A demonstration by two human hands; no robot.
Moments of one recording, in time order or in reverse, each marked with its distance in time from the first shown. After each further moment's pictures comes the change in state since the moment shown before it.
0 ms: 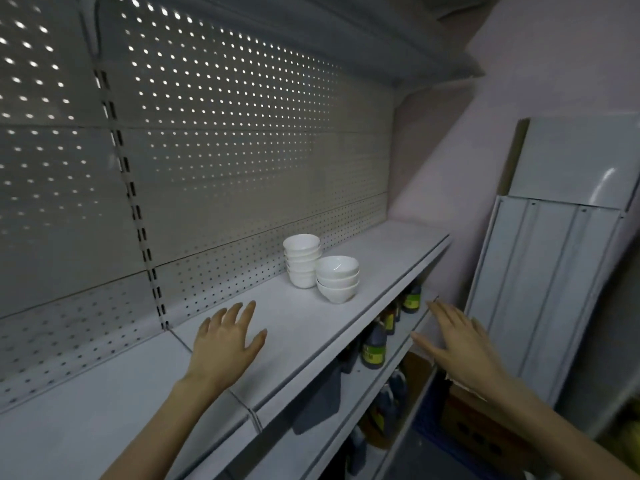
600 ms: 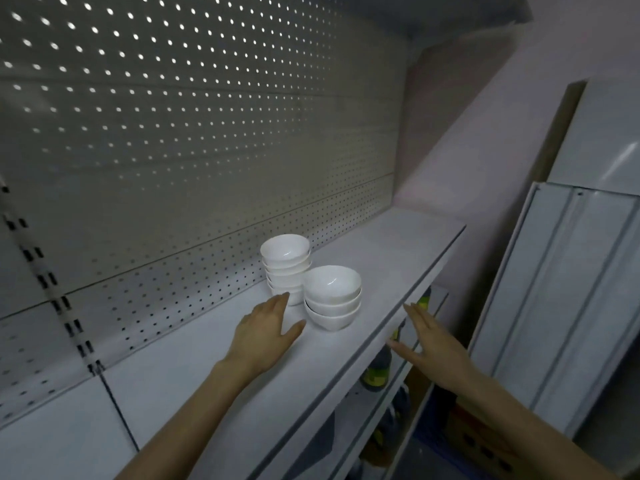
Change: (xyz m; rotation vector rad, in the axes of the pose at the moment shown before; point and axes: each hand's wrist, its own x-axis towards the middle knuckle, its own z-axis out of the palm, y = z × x) left_hand 0.180 0.062 0.083 -0.279 -0.109 0.108; right_hand 0.172 0.027 0.096 0.297 -0.171 -0.077
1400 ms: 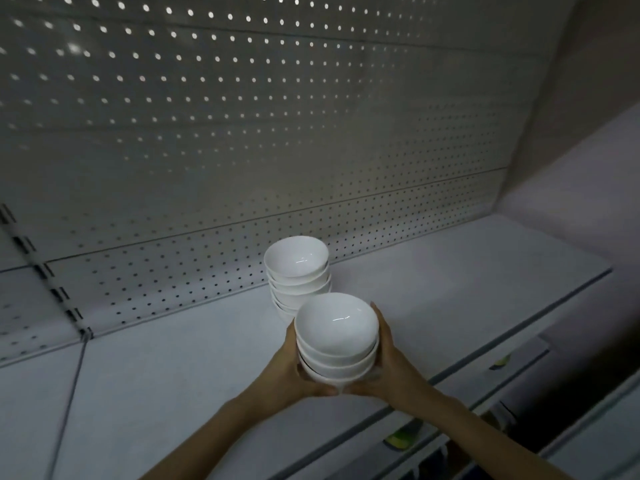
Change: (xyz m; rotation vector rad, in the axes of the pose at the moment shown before) left_hand 0.087 0.015 0.114 -0.837 0.022 -0.268; right_hand 0.172 0.020 0.065 0.855 -0.484 -0.334
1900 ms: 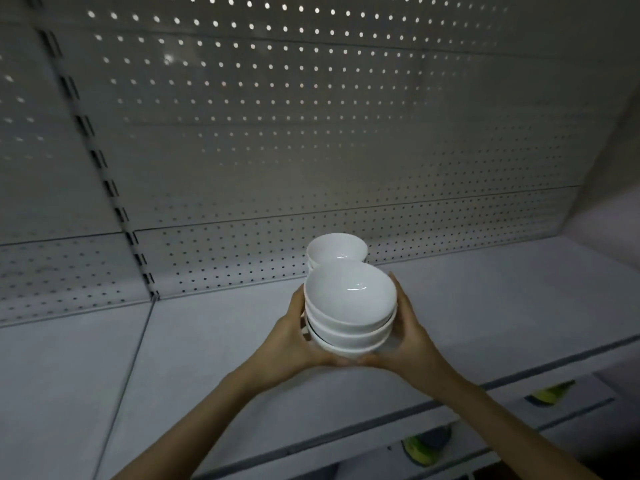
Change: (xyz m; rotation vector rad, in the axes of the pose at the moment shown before) left_hand -0.042 0.062 -0.028 -0.037 0.236 0.032; right_hand 0.007 -0.057 0.001 0.017 -0.079 -0.211
